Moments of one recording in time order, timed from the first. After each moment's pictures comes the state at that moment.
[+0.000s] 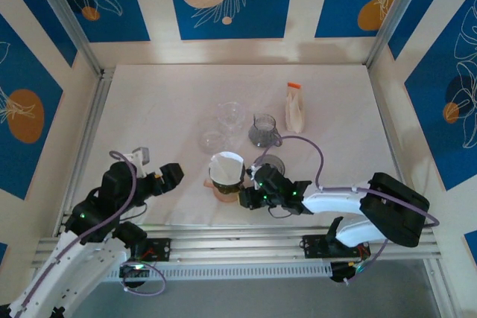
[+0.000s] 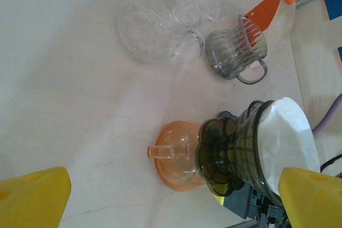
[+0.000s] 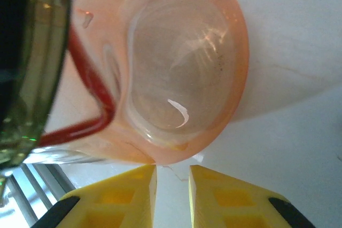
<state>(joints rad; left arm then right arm) -0.56 0.41 0.64 -0.80 0.06 -0.83 0.99 1.35 0.43 0.11 -0.16 0.75</state>
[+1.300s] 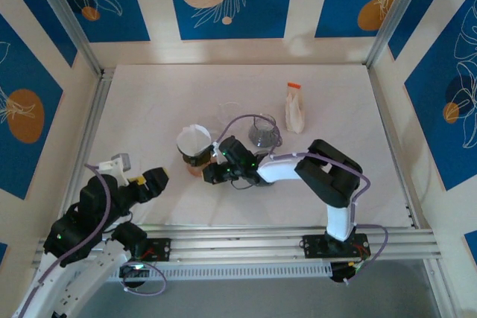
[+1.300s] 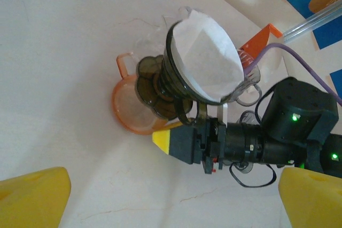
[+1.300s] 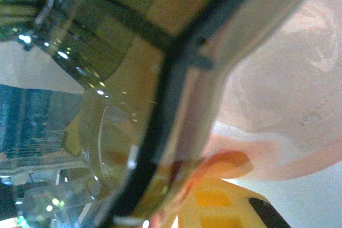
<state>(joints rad) -0.56 0.27 0.73 -0.96 -0.06 -0.80 0.92 1.89 0.95 0.23 -0.38 0.69</state>
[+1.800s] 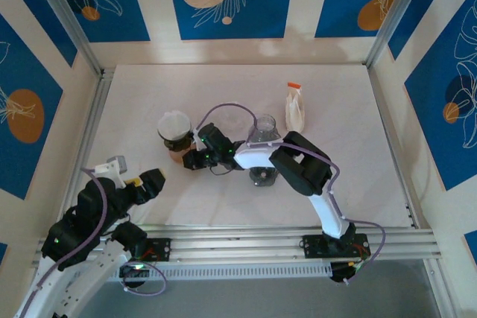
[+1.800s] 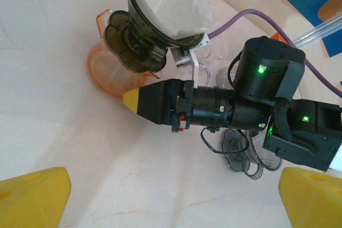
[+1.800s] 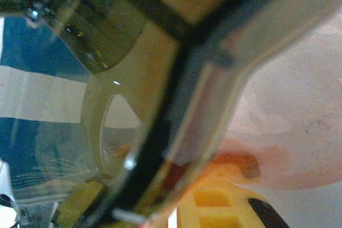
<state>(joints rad) -0.56 0.23 0.73 -0.99 -0.10 -0.81 0.92 2.16 1.32 0.17 -0.40 0.68</state>
